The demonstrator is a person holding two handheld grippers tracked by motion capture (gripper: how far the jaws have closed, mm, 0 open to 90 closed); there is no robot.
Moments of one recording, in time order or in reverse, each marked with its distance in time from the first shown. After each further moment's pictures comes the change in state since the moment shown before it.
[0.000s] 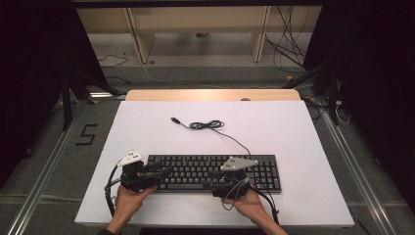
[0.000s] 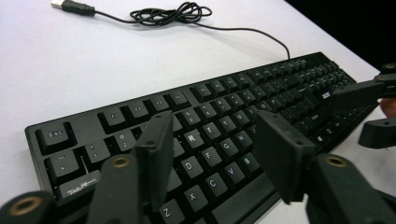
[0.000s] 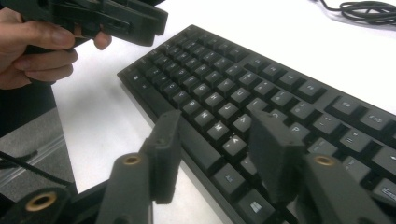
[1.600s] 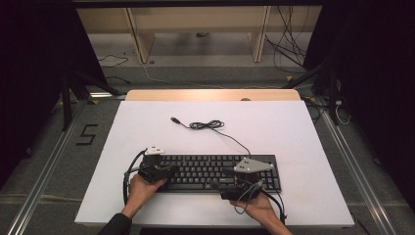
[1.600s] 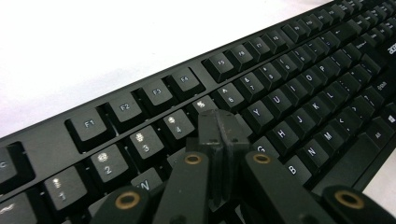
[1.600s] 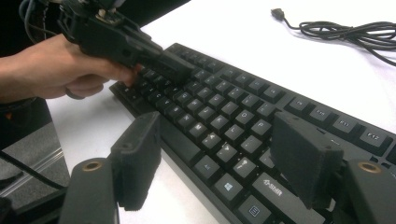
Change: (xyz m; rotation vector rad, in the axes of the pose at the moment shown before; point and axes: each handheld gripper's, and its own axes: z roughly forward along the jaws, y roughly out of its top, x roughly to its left) left arm 0.002 0.009 0.054 0.214 0.047 0.088; right arm -0.004 -0.007 -0.029 -0.074 -0.055 0.022
